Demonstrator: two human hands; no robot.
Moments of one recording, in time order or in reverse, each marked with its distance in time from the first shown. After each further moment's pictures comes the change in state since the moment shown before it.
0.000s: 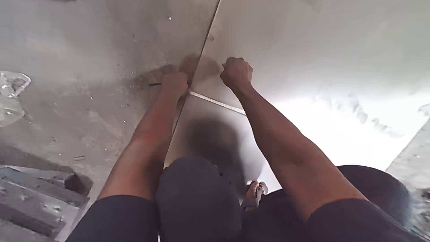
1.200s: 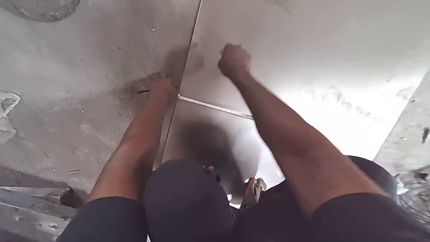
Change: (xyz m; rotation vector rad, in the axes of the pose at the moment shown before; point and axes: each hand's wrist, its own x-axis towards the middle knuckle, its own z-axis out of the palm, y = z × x) left_hand 0.002 0.001 0.002 0.017 0.024 -0.011; right_hand 0.005 0.030 -0.045 0.011 0.120 0.053
